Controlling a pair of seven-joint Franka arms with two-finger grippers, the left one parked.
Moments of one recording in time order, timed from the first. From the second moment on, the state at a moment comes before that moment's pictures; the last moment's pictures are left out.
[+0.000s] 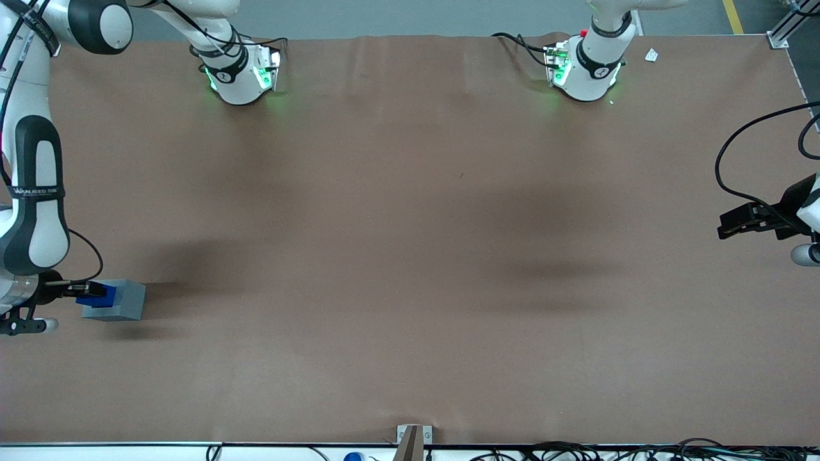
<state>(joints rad) -0.19 0.72 -0.17 -1.37 0.09 1.99 -0.37</state>
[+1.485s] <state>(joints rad) -0.06 0.40 -0.17 -1.34 0.09 1.65 -0.18</state>
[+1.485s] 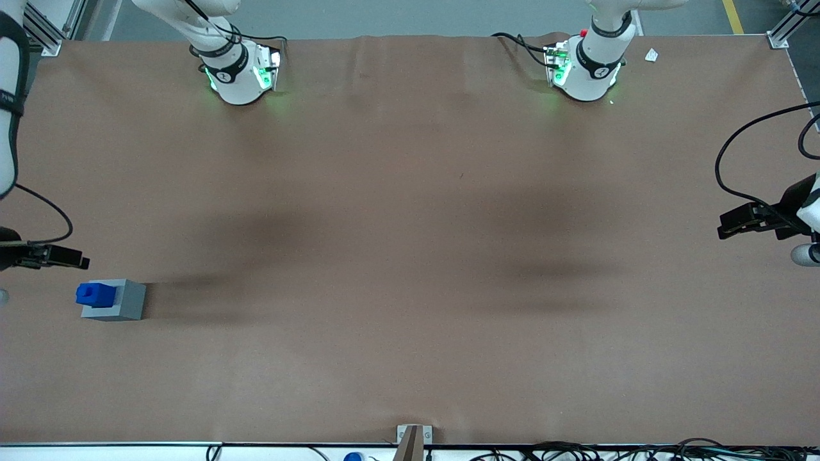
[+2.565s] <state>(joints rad) 0.06 -0.07 -0.10 -1.65 0.05 1.56 0.00</state>
